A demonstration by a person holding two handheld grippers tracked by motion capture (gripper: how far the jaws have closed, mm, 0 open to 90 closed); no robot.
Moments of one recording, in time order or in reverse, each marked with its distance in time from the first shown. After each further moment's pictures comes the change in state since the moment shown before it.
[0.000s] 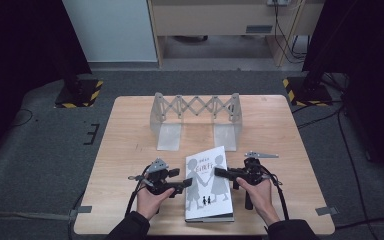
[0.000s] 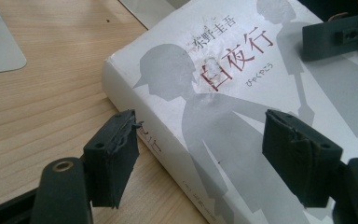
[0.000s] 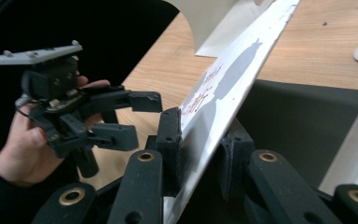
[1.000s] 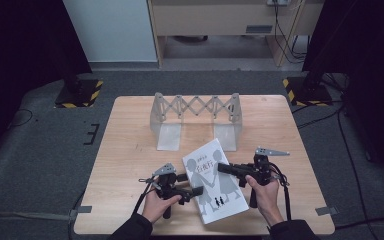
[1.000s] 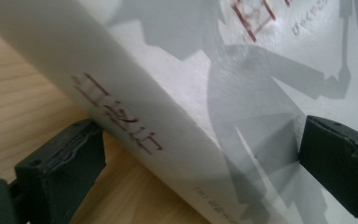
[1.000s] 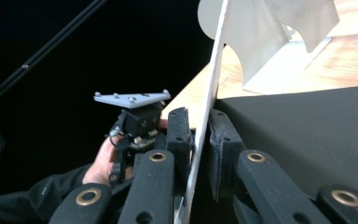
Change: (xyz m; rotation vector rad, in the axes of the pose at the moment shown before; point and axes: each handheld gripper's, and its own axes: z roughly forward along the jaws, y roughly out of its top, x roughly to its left) left arm -0.010 -0.016 0.030 -0.026 -0.240 -0.075; right arm 0.023 0.018 -0.027 -0.087 0.168 -0.065
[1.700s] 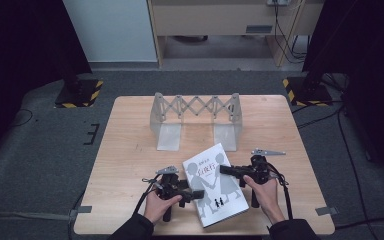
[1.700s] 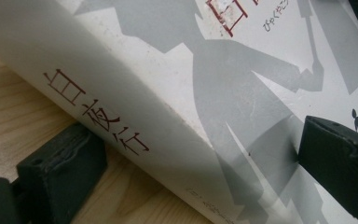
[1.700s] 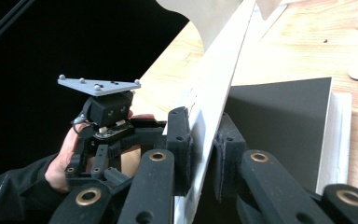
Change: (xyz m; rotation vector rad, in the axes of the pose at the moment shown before) left arm 0.011 -0.008 0.007 0.087 -0.016 -0.105; right arm -0.025 -0.011 0.004 0.087 -0.137 0.039
